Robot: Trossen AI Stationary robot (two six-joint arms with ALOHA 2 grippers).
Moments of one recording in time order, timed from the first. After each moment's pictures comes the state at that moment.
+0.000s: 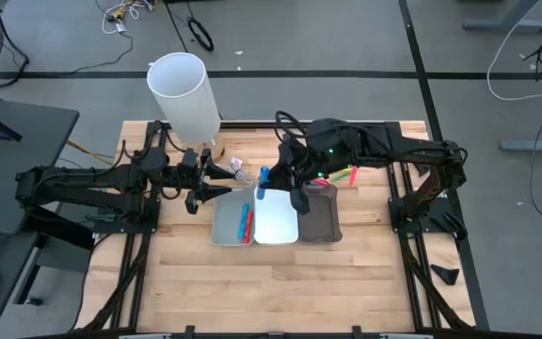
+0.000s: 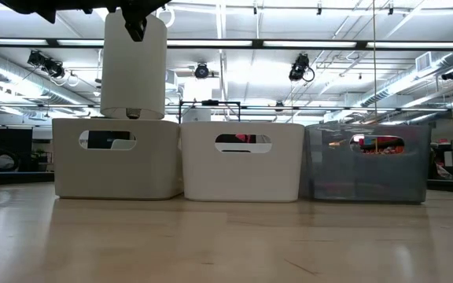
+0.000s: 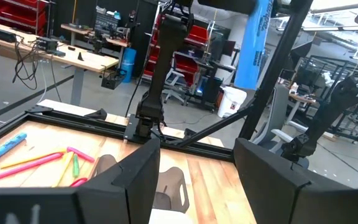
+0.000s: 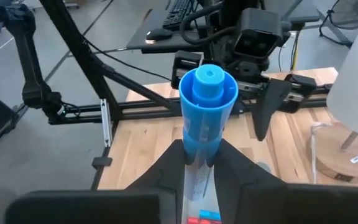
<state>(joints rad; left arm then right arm) 0.11 0.85 0.58 0.34 0.20 -0.30 0.07 1.69 2.04 -0.78 -0.11 0.15</state>
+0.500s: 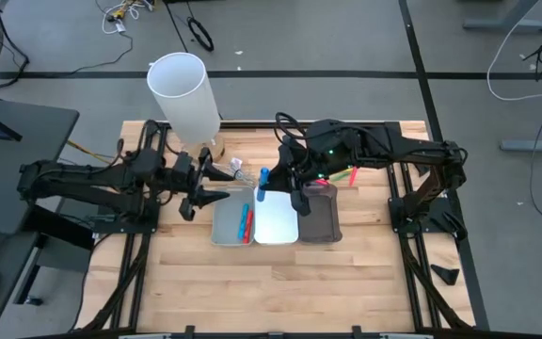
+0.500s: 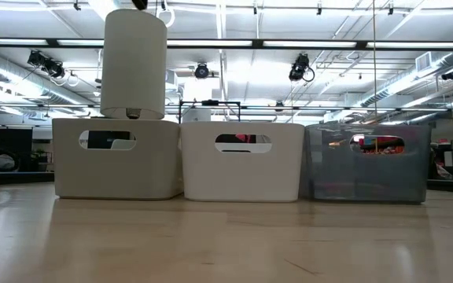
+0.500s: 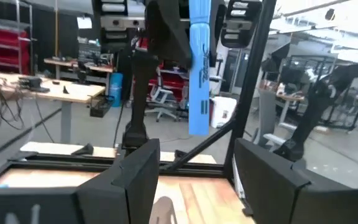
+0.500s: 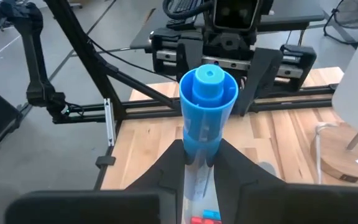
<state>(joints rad) -0.01 0.87 0.69 0.33 0.13 -0.18 0.07 1.69 2.04 -0.78 -0.12 0.16</state>
